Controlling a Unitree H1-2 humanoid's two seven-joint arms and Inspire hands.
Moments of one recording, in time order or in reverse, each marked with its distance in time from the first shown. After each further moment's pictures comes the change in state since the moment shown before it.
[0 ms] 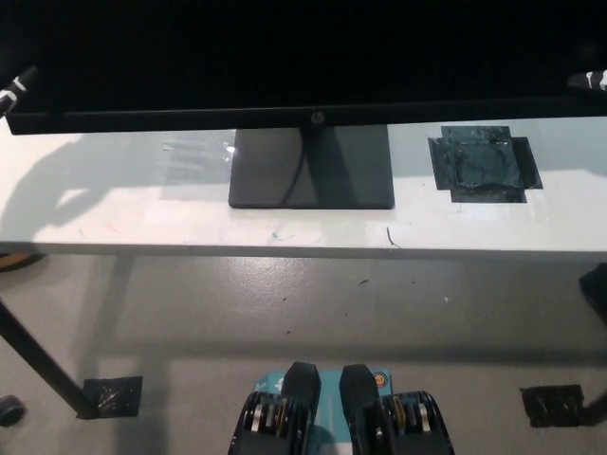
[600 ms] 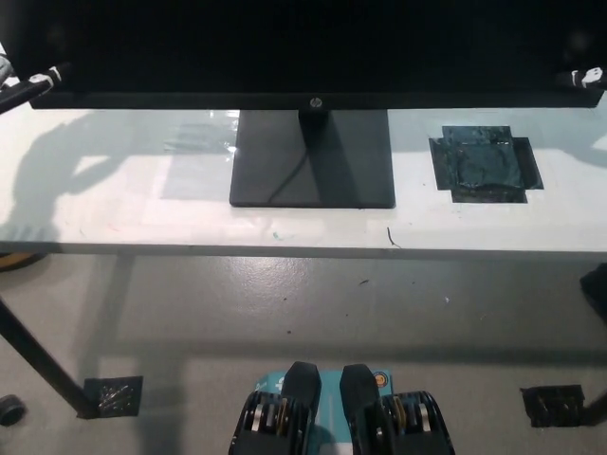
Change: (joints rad) left_arm -0.247 -0.027 -0.233 0.356 0.213 0.000 0.090; right_arm -0.087 0.042 0.278 0.184 -0.238 -0.070 -0.290
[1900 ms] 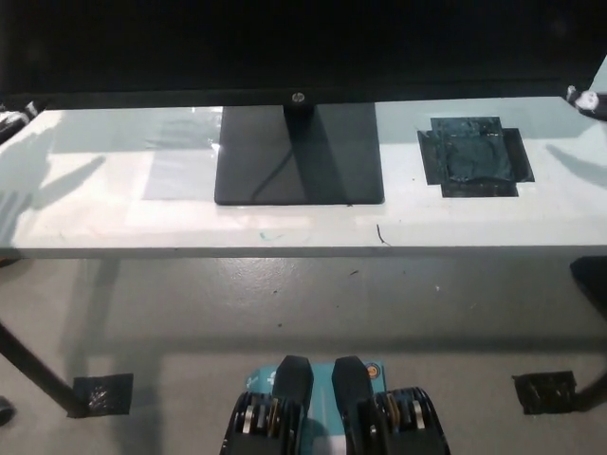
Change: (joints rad) left_arm 0.214 0.049 0.156 -0.072 -0.043 -0.219 0.031; right_arm 0.378 -0.032 -0.254 -0.543 0.094 -0.080 -0.067
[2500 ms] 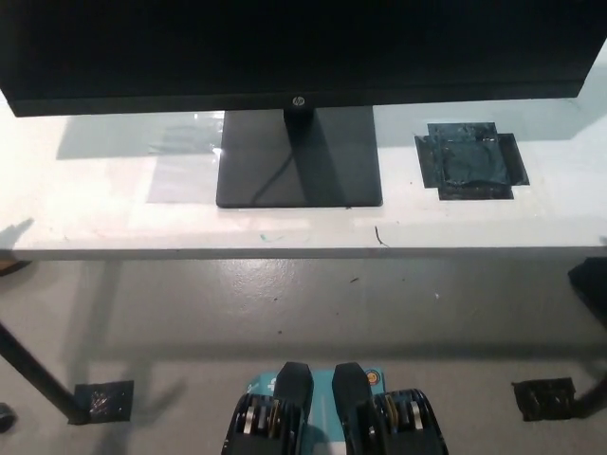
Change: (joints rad) left_arm 0.601 -0.005 0.359 -0.672 -0.326 0.014 -0.129; right_arm 0.459 -0.013 -0.269 -0.614 0.290 0.075 0.098
